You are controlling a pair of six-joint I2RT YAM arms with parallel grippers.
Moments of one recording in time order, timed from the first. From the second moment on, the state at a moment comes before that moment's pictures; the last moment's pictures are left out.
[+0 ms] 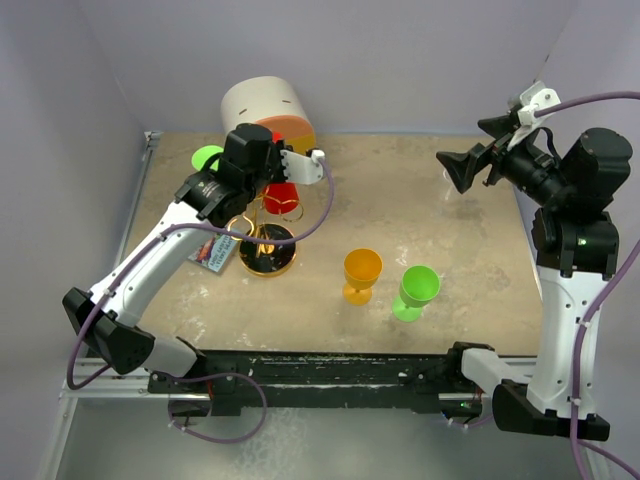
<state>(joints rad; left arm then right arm) -0.62 1.43 1.57 -0.59 -0.31 1.14 -0.11 1.06 1.64 -0.59 -0.71 -0.19</state>
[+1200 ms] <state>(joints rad) -0.62 1.48 1.60 -0.59 -0.43 1.03 -0.11 1.07 1.63 -0.59 -0.73 -0.19</state>
